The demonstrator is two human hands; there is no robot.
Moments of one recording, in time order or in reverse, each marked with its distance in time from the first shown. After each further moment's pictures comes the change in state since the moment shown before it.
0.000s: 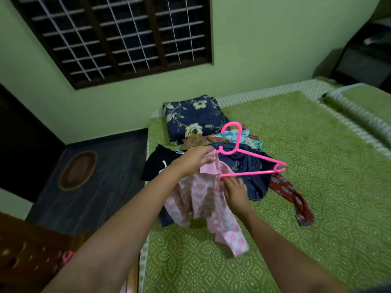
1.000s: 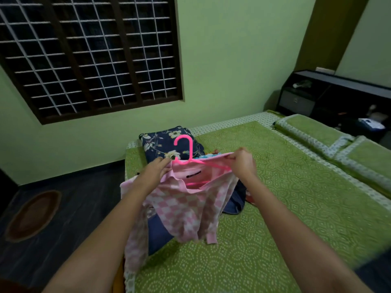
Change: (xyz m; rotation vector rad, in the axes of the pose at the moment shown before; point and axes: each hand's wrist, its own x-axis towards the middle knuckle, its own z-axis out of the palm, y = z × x) left_hand -0.083 -0.046 -0.047 0.204 0.354 0.079; right_hand 0.032 -0.091 -0.165 0.014 0.218 0.440
